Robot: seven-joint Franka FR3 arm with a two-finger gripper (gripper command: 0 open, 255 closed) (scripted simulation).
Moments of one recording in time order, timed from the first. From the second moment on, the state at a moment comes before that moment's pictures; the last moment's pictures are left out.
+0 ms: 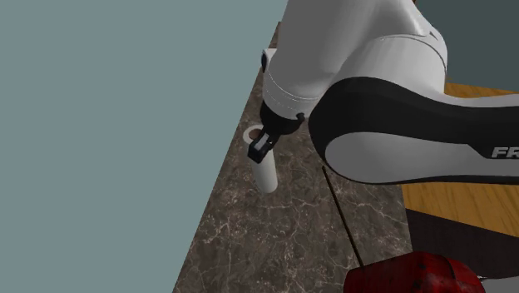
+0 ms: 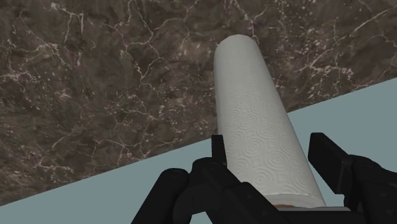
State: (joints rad) arm -0.10 -0.06 -0.13 -2.08 -0.03 2.25 0.09
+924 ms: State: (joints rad) arm -0.10 -0.09 -0.13 -1.93 -0.03 2.06 0.09
